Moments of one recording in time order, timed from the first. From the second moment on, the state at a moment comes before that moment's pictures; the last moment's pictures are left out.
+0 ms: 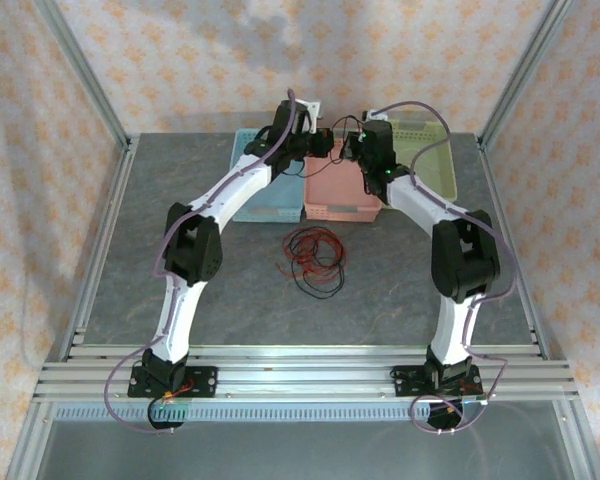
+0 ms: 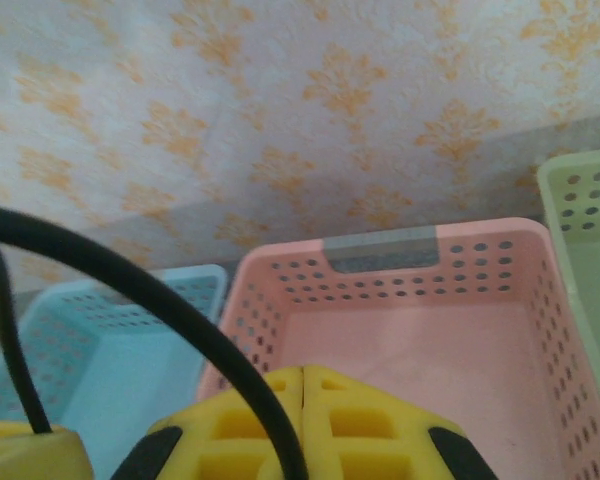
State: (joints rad) left arm -0.44 2.29 2.16 -0.33 0.26 -0.41; right arm 0.33 1.94 1.51 0.07 0.11 0.38
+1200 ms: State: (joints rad) left arm -0.44 2.51 2.30 -0.49 -0.06 -0.44; right arm 0.31 1.97 1.53 -0.21 0.20 0.23
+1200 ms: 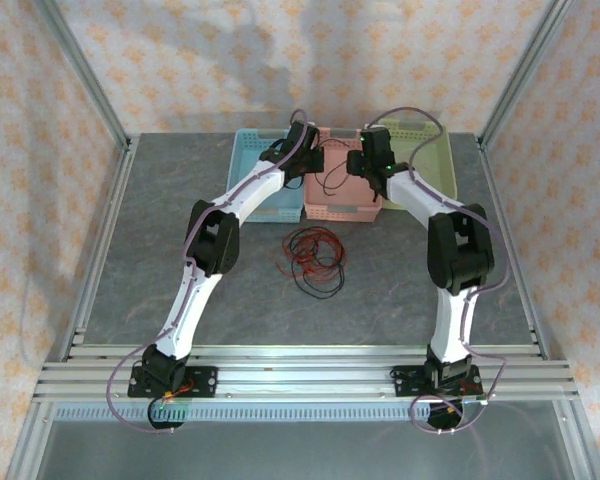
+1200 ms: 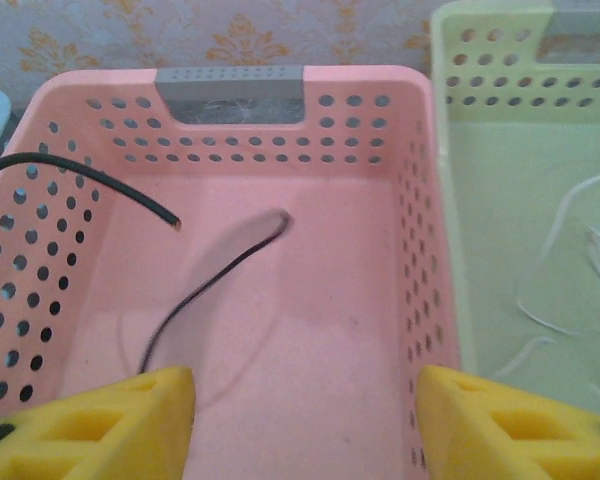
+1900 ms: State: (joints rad) left arm -0.45 2.51 2.31 -0.49 -0.01 -0.44; right arm 0.31 1.52 1.20 -0.22 0.21 0.28
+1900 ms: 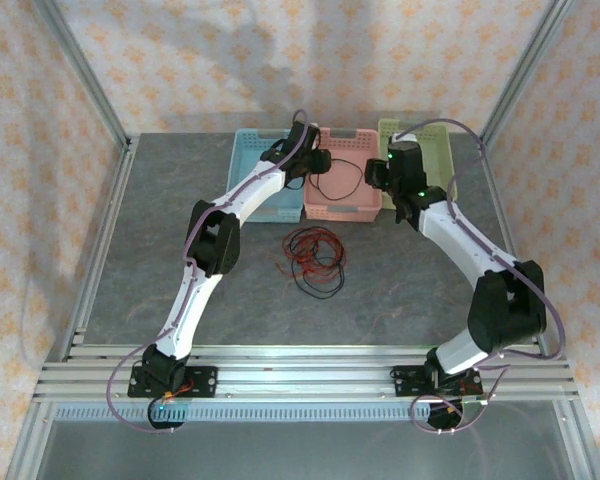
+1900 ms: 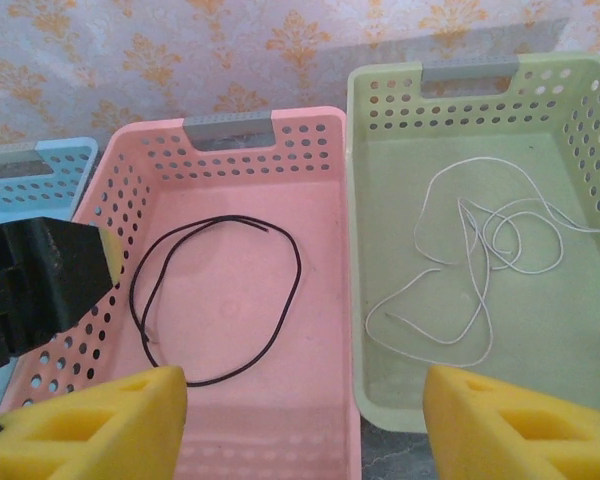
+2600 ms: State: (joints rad) left arm -0.64 1.72 1.49 -0.23 -0.17 -0.33; right arm 0.41 1.27 0.83 -0.22 0.13 0.51
